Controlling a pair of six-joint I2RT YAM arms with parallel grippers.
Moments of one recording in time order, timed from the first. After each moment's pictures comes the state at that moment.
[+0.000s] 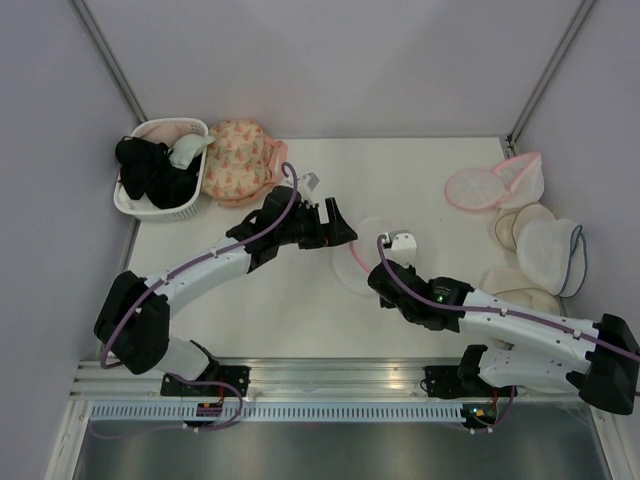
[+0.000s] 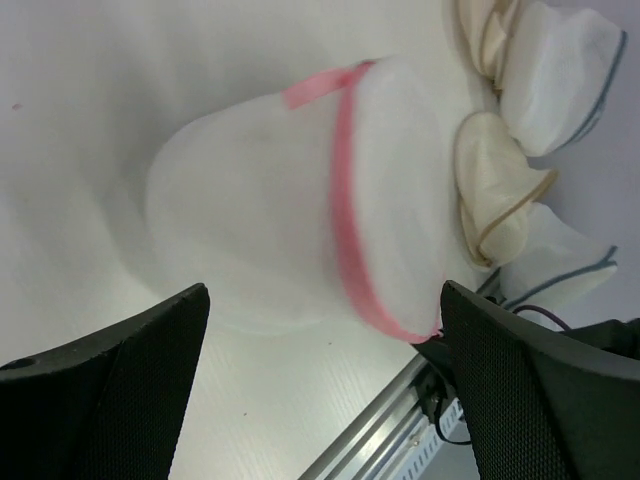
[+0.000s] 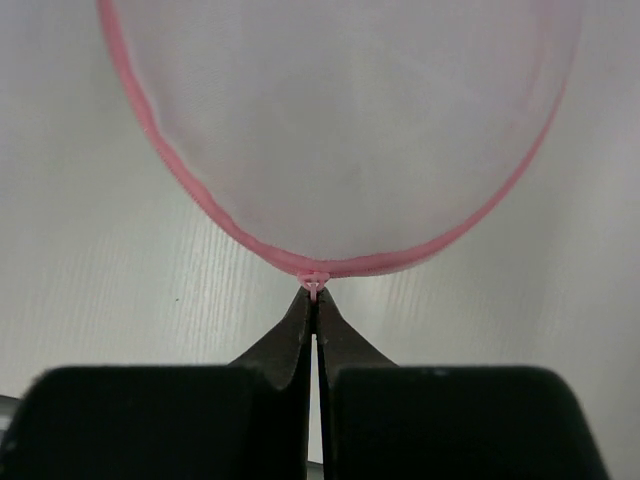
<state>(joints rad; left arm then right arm) -0.67 1.46 1.00 -0.03 0.28 -0.71 1.06 1.09 0.76 -0.61 0.58 0.73</state>
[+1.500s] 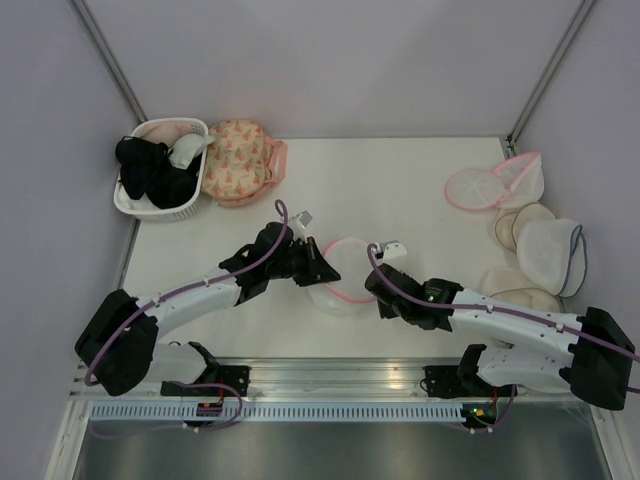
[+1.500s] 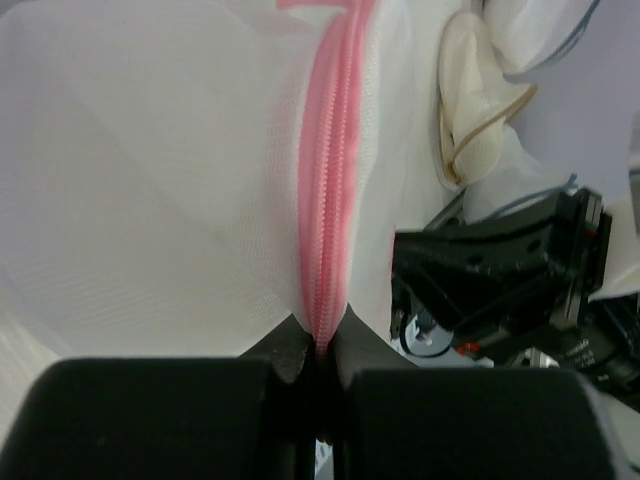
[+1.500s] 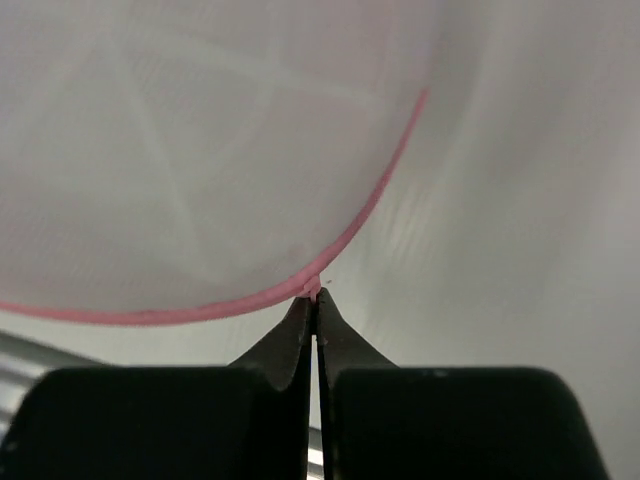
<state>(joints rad) -0.72 1.27 0.65 0.08 0.32 -0.92 1.04 1.11 0.68 -0.56 0.36 0.67</state>
